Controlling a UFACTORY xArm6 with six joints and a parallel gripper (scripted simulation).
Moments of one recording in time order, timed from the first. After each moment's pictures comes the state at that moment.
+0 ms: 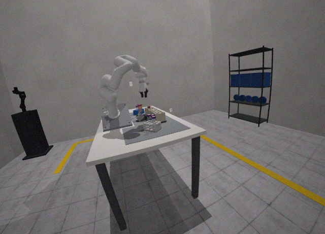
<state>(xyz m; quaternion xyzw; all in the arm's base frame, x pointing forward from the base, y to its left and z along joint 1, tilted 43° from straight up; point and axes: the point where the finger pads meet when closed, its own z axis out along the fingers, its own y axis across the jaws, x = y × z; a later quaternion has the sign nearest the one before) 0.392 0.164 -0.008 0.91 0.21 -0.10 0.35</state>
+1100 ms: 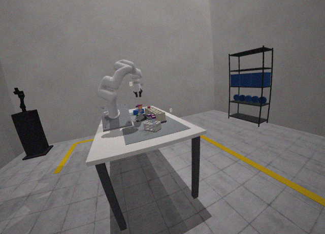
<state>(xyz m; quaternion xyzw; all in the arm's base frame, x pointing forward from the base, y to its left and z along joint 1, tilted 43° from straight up) 0.359 0.269 -0.104 0.89 0.27 -0.13 0.34</state>
